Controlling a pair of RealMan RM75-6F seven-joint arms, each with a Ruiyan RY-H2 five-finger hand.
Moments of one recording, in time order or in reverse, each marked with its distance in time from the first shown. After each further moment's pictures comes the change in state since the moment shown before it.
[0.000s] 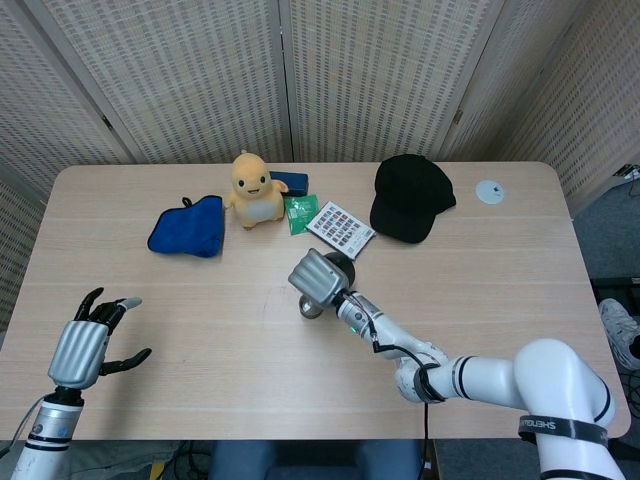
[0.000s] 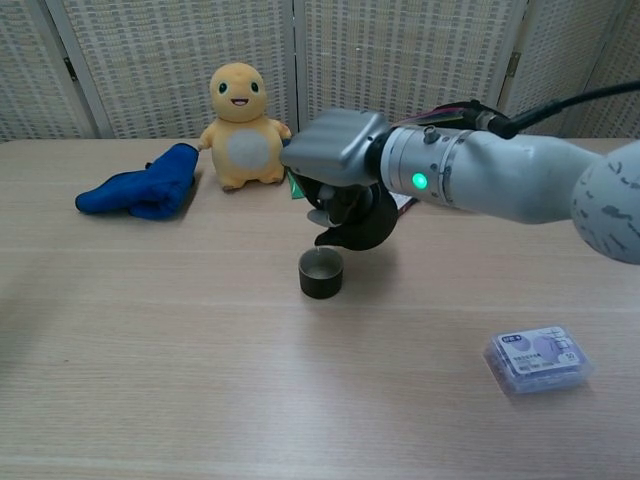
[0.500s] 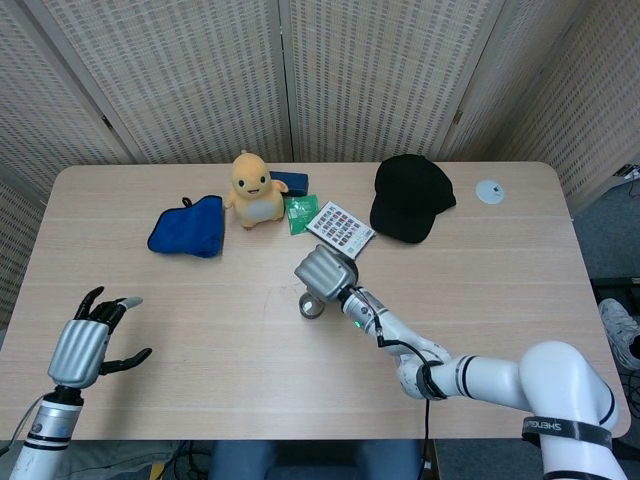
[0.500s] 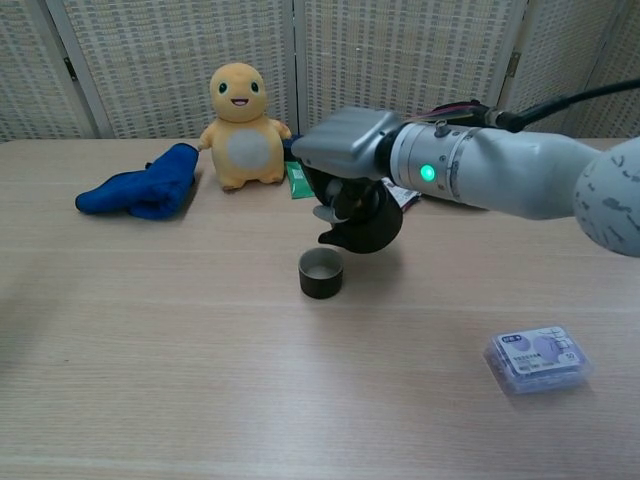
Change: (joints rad) left arm -0.004 0.009 -0.001 -0.011 0.001 -0.006 0.013; right arm -0.028 -0.001 0.032 0.022 0.003 -0.021 0.082
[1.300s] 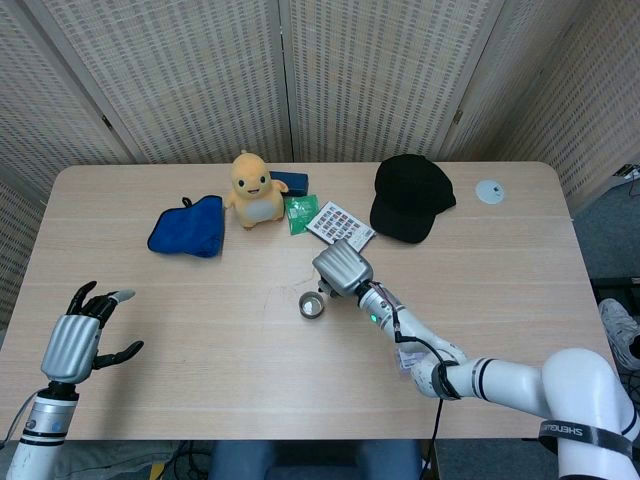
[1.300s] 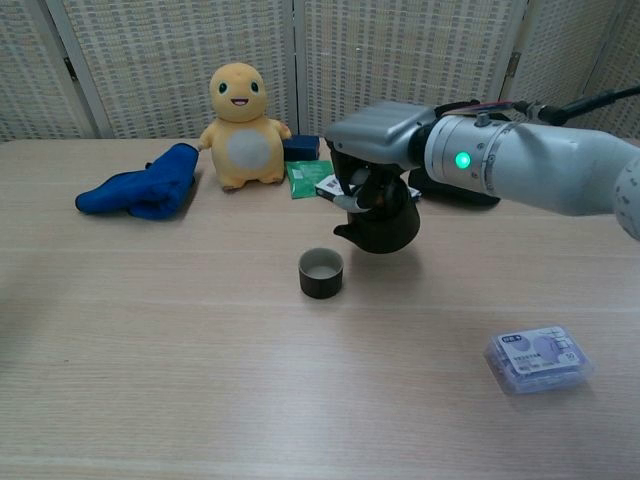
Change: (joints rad) left arm -0.001 0.003 -0.023 0.011 -0.020 0.012 -0.064; right arm -0.084 0.030 0.049 -0.004 -0.040 -0.011 0.138
